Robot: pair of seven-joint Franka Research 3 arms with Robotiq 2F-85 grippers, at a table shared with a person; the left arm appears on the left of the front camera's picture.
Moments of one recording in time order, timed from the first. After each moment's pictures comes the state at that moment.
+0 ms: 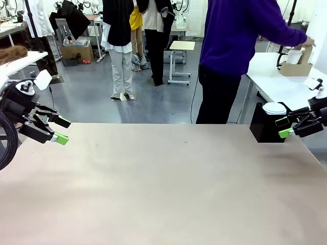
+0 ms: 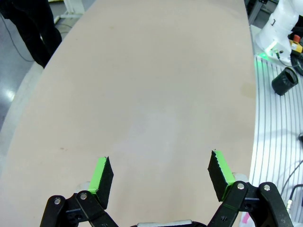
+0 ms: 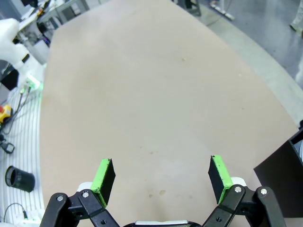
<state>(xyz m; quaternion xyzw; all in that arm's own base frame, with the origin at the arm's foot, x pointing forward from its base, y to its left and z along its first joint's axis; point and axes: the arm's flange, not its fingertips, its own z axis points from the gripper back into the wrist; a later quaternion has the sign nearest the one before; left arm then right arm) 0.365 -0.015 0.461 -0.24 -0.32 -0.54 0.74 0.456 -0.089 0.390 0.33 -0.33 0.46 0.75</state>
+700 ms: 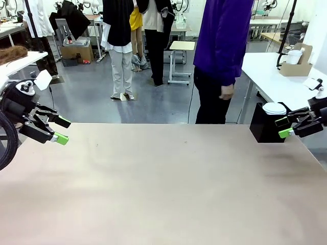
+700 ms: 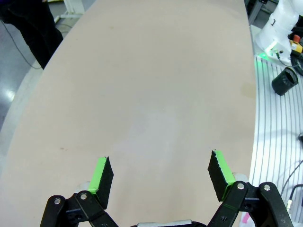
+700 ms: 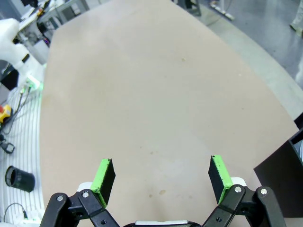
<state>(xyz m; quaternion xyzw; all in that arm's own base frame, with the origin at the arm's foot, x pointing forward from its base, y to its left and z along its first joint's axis) 0.365 -0.015 0.461 -0.24 -0.32 -0.54 0.74 0.456 -0.089 0.390 0.33 -0.33 0.46 0.75</state>
